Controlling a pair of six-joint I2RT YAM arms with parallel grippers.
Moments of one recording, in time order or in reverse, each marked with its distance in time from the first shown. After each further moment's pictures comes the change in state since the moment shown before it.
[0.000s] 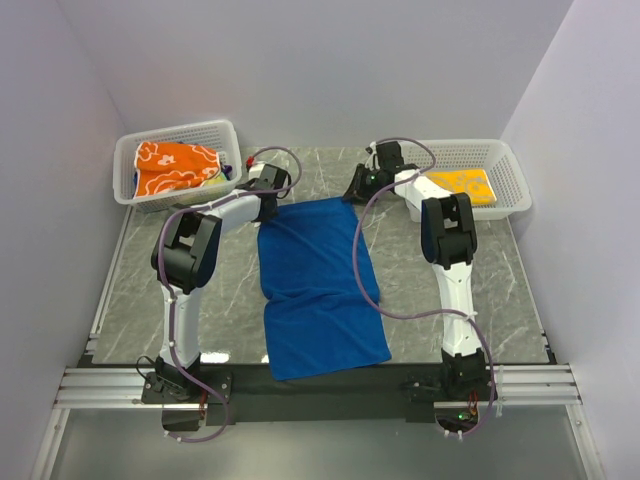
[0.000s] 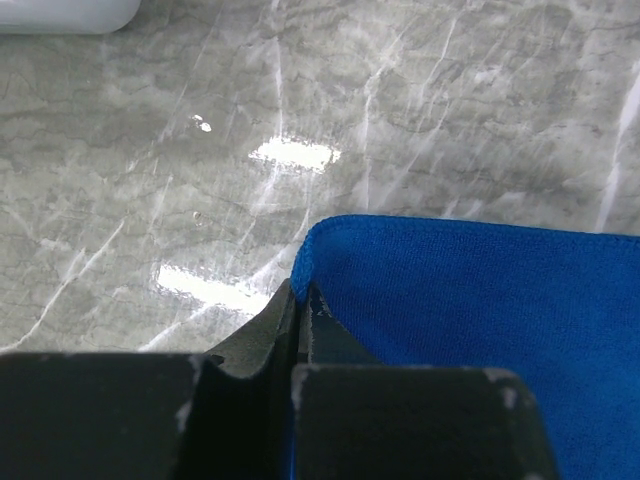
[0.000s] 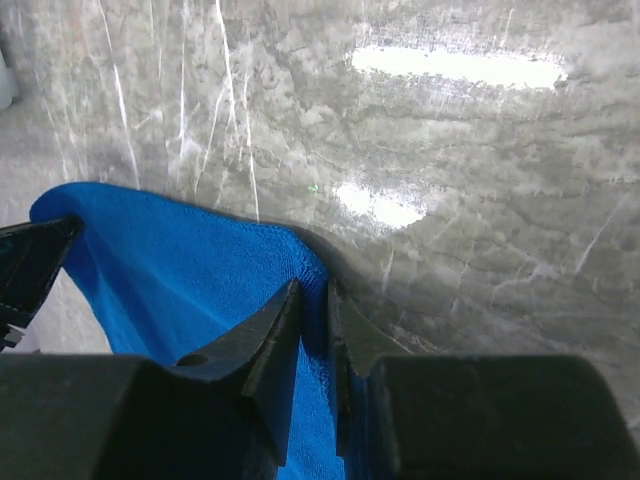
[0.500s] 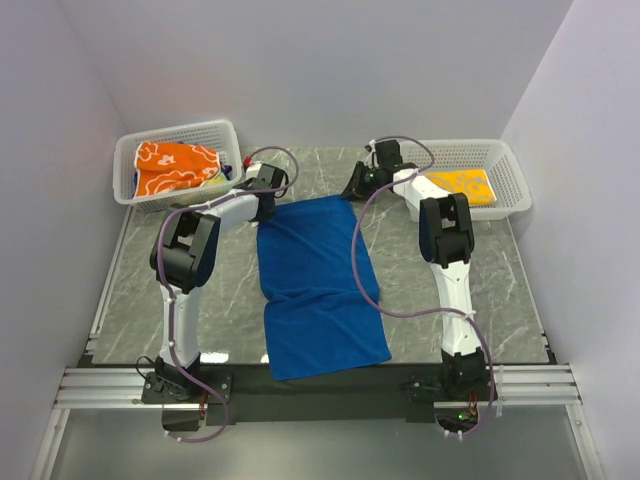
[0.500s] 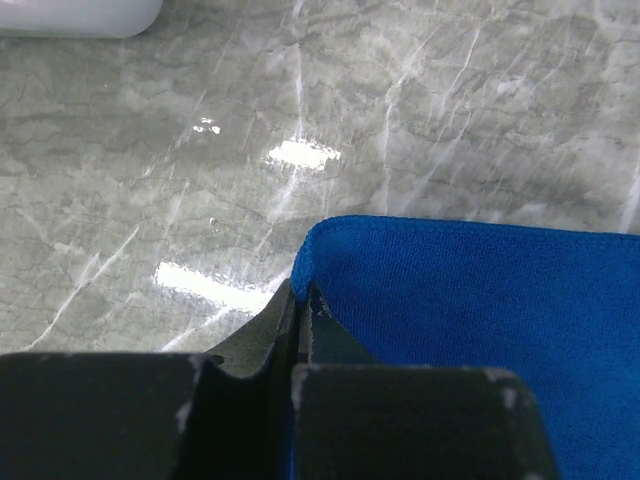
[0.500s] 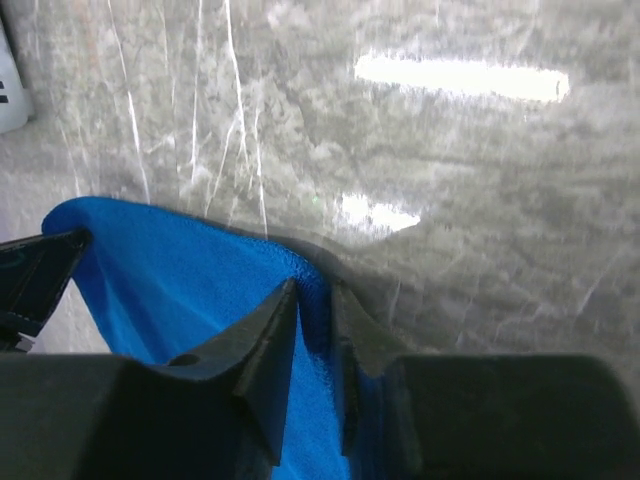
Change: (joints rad) left arm 0.016 0.000 -0.004 0.000 0.000 0.000; right arm -0.003 0.039 0.059 0.001 -0.003 0.018
